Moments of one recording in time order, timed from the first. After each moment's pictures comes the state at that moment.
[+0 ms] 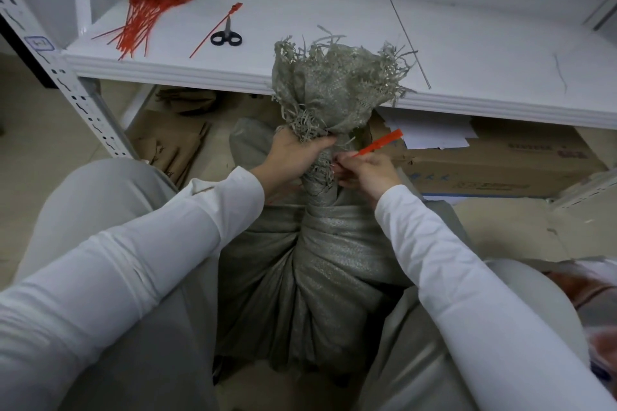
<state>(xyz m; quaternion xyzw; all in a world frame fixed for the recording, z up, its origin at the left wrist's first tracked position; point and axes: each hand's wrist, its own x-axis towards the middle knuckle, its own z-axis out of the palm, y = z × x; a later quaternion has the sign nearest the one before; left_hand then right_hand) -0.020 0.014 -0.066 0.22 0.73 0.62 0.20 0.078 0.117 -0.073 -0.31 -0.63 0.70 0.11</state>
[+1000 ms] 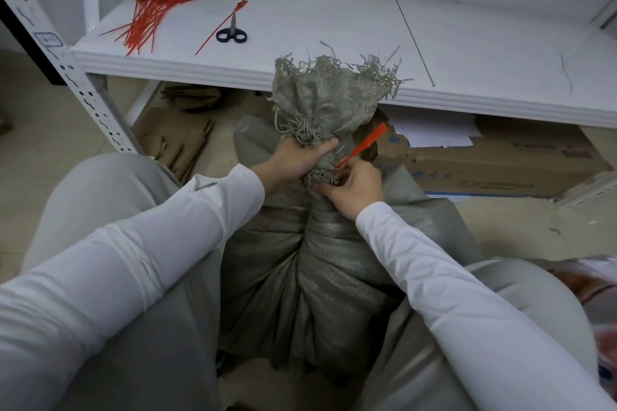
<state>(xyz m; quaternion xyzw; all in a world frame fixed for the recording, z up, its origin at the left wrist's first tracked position) -0.026 0.008 -0.085 0.21 0.75 0.56 0.29 0.083 0.089 -0.093 -0.32 -0.86 0.37 0.14</state>
